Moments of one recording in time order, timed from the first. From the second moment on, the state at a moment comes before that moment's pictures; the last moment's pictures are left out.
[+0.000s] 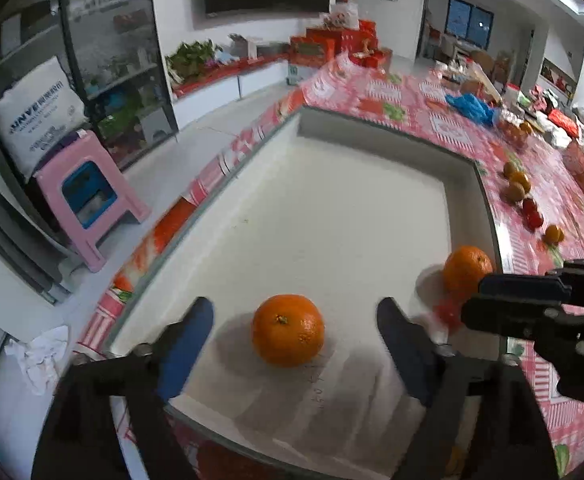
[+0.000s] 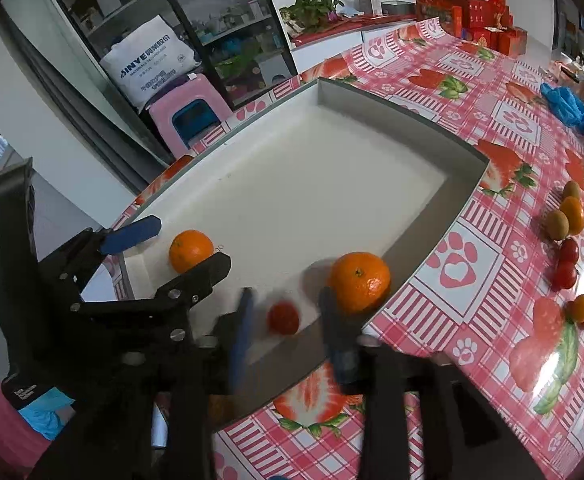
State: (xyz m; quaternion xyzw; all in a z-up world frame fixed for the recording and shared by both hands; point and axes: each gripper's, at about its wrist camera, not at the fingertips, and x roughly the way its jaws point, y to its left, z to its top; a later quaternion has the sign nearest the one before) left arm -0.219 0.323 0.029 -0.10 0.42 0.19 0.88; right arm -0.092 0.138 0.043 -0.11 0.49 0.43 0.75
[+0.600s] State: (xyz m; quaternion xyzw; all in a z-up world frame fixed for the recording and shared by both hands) left arm -0.214 0.309 0.051 -0.10 0.44 0.18 0.88; right arm -0.075 0.085 0.076 -0.07 0.45 0.40 0.80
